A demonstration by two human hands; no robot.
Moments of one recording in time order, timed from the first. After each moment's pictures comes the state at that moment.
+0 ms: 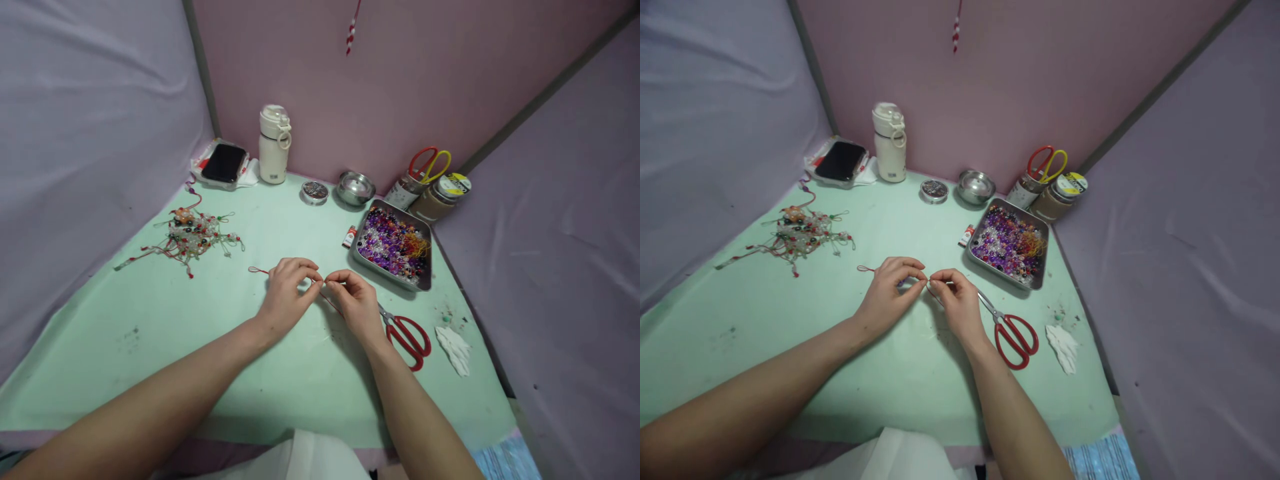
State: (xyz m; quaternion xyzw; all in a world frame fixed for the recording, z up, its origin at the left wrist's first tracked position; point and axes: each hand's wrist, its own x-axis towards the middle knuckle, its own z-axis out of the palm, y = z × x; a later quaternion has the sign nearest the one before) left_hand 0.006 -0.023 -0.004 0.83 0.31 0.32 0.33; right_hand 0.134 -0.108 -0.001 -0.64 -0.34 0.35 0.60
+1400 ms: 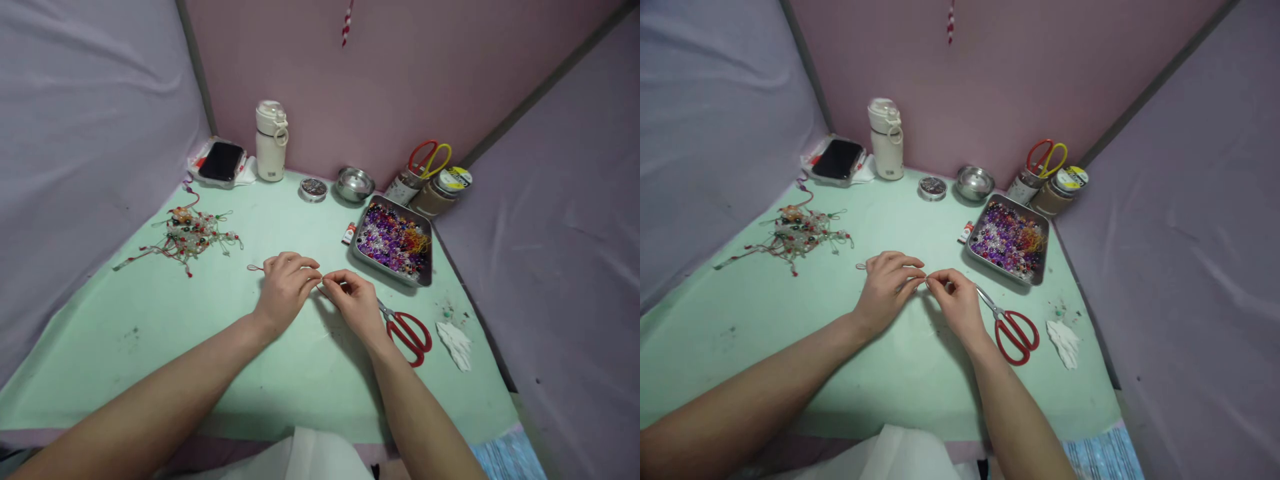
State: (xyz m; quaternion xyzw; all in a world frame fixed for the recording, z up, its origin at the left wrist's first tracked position) left_hand 0.004 -0.019 -0.008 0.87 0.24 0.38 0.19; right_hand 0.136 -0.111 -0.002 -0.70 -0.40 0.30 0.51
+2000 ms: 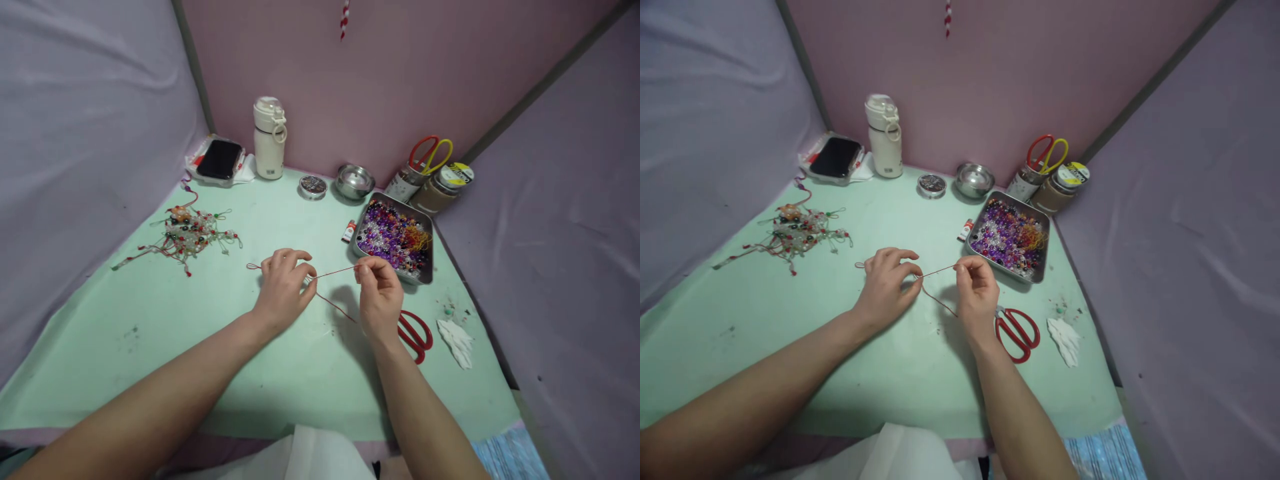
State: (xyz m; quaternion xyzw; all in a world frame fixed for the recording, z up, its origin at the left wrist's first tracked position) left_hand 0.005 -0.022 -0.011 0.89 0.30 0.30 0.15; right_hand 0.144 -0.114 0.004 -0.58 -0.37 0.14 0.71
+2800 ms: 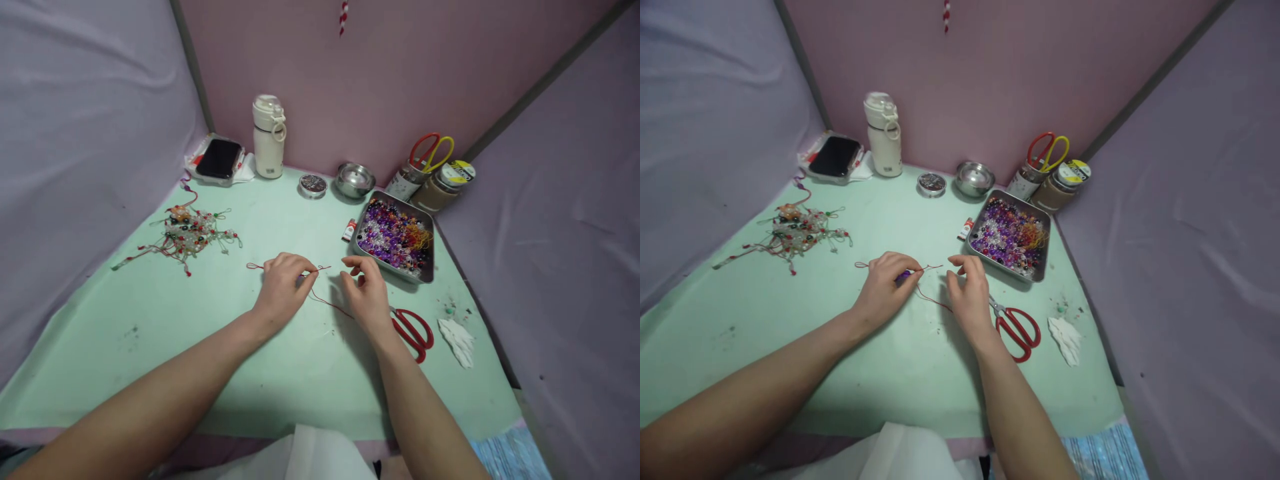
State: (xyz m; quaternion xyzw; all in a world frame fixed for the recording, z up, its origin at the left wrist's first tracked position) left_hand 0.006 -0.019 -0.001 0.86 0.32 0.27 0.28; right_hand 0.154 -0.114 -0.004 -0.74 -0.46 0.10 0.49
